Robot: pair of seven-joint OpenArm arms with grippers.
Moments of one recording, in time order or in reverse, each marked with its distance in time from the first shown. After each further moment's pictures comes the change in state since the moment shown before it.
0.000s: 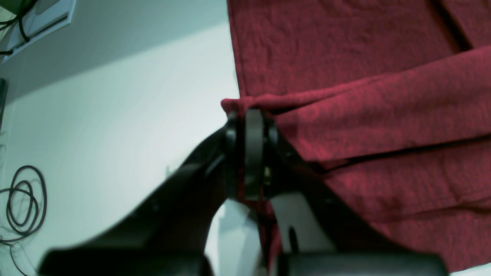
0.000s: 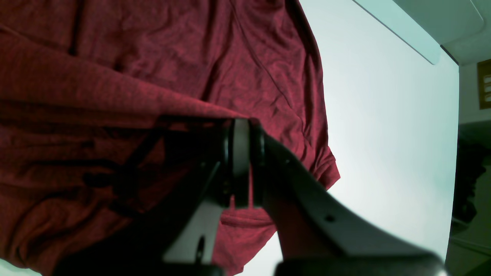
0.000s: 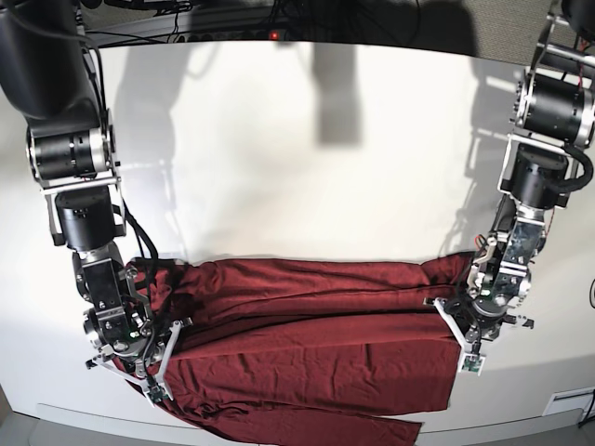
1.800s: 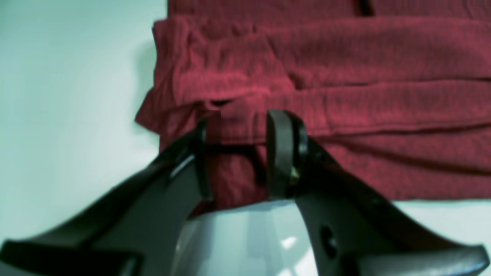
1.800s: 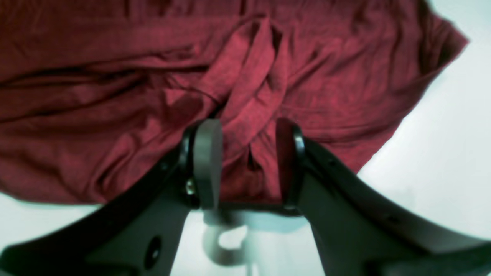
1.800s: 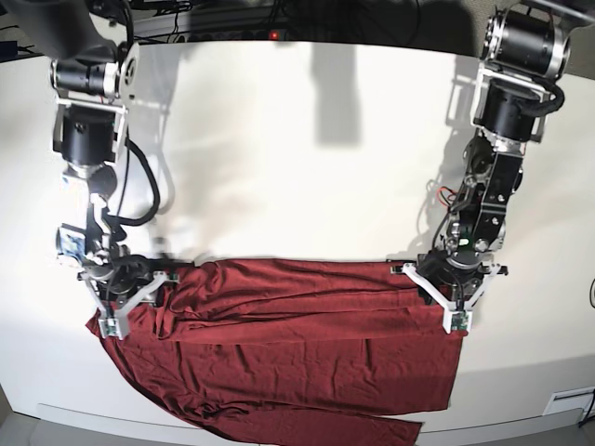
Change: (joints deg) left arm 15.1 4.1 -5.1 17.9 -9.1 5.8 3.1; right arm -17.1 -1.4 24.9 11.5 15.8 9.9 1.1
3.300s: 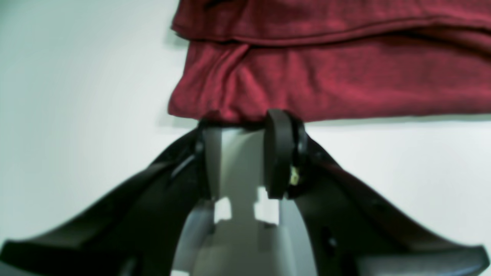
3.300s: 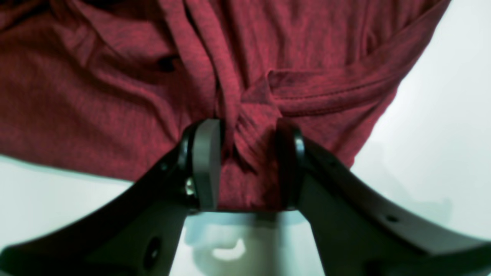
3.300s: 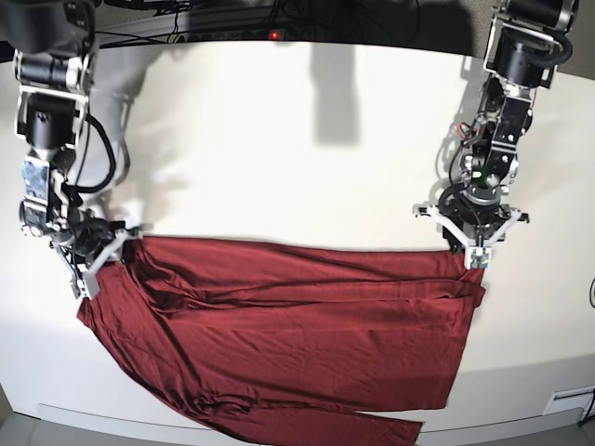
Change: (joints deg) left arm 12.8 -4.4 -0.3 -0.5 3.6 -1.3 -8.4; right arm -5.3 10.2 -0.1 -5.1 0.7 9.2 -3.7
